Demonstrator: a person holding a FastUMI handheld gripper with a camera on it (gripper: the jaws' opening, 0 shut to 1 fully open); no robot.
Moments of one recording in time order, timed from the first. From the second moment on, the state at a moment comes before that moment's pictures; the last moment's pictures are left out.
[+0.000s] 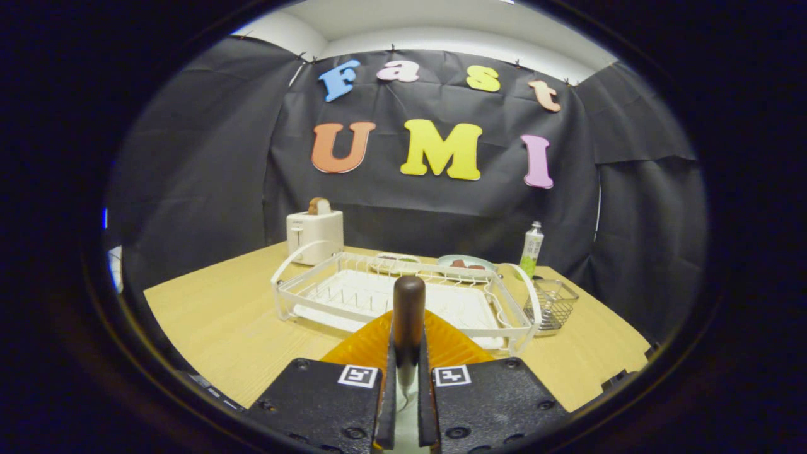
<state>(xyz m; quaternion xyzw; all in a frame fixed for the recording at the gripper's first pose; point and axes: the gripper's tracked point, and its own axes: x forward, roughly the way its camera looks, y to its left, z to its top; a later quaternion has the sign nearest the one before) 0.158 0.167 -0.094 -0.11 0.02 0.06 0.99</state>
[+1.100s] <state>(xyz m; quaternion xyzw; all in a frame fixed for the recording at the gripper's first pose) 0.169 0.087 -0.044 0.00 0.10 -0.01 0.99</state>
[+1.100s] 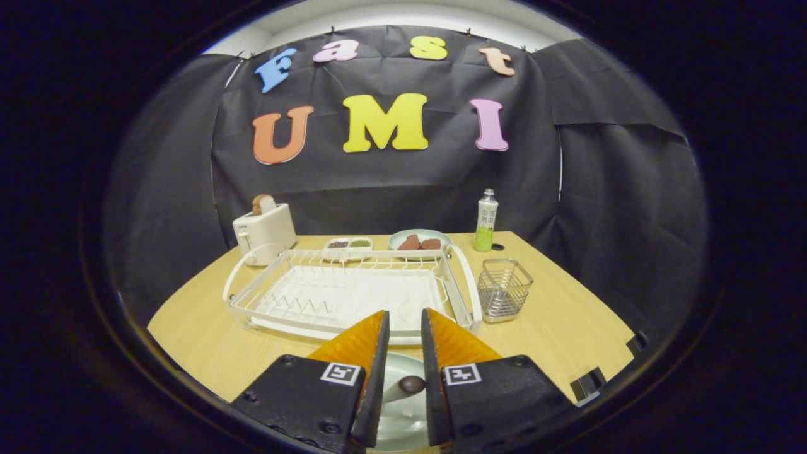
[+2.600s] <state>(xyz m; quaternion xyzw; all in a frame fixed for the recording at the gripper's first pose) 0.013 0.020 0.007 -0.04 -0.05 -0.03 1.00</state>
